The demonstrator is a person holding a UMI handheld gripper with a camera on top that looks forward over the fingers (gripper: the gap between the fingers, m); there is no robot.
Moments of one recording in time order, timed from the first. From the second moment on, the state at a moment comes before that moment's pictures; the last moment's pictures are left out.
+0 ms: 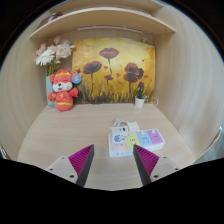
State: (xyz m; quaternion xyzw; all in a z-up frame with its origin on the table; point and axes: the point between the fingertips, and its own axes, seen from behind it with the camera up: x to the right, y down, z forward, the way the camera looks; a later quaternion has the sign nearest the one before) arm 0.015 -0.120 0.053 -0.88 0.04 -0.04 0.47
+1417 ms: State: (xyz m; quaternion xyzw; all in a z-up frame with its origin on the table) arm 0.253 0.027 0.033 -0.90 0.06 -0.06 0.42
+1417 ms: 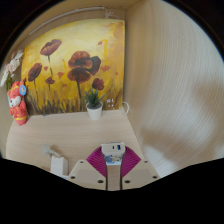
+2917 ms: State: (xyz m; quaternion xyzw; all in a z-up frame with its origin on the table) arm -0.059 -0.229 0.241 -0.85 0.00 0.02 0.52
